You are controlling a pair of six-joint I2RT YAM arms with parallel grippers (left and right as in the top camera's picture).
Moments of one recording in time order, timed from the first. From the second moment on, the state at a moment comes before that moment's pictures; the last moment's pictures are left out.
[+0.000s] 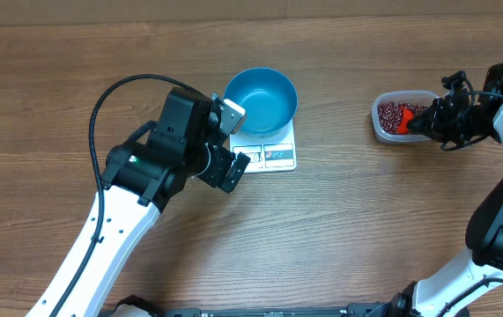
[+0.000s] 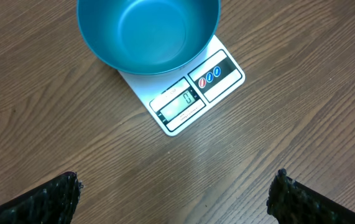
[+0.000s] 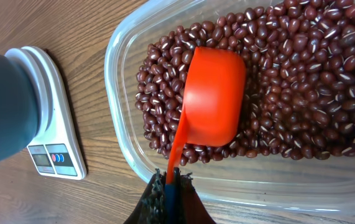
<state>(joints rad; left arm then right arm) -0.44 1.33 1.29 -0.95 0.09 0.13 -0.39 1.92 1.47 -0.98 -0.60 -0.11</state>
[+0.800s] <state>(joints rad) -0.44 1.33 1.29 -0.95 0.09 0.13 -0.39 1.93 1.47 -1.00 -0.66 -0.11</state>
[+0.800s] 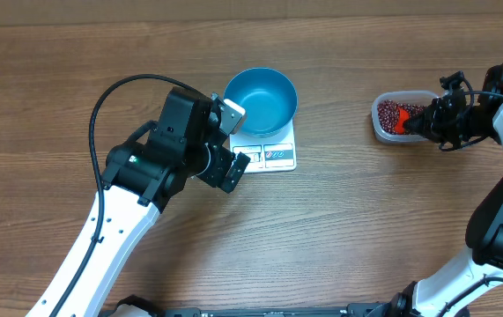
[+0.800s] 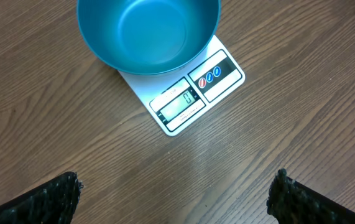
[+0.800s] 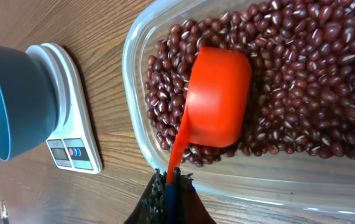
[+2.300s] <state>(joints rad) -0.44 1.33 1.29 -0.95 0.09 0.13 -0.50 1.94 1.40 -0.98 -0.87 -0.15</state>
